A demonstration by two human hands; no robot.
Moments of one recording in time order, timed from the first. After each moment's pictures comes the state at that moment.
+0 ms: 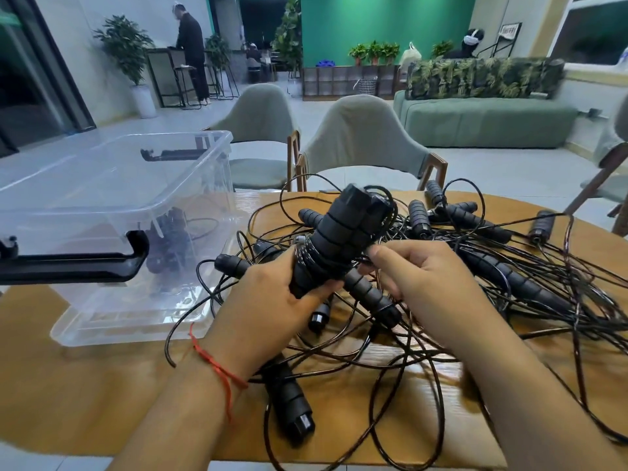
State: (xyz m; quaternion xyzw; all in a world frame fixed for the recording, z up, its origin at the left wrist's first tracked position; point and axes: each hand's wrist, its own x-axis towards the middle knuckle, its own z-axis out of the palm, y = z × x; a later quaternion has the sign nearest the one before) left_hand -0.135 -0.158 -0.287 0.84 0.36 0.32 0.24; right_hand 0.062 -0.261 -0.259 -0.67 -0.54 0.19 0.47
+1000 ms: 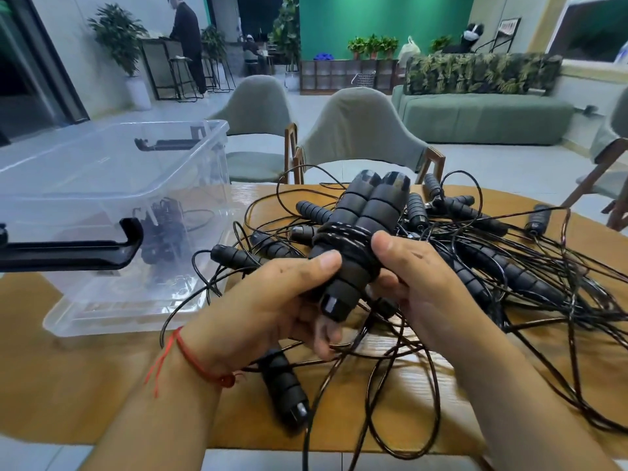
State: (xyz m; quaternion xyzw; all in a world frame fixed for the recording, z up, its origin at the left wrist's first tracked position) left_hand -0.140 -0.173 -0.264 0.65 0.16 0.17 0.72; right_hand 0.058 -0.258 -0.277 -0.46 -0.53 0.39 0.60
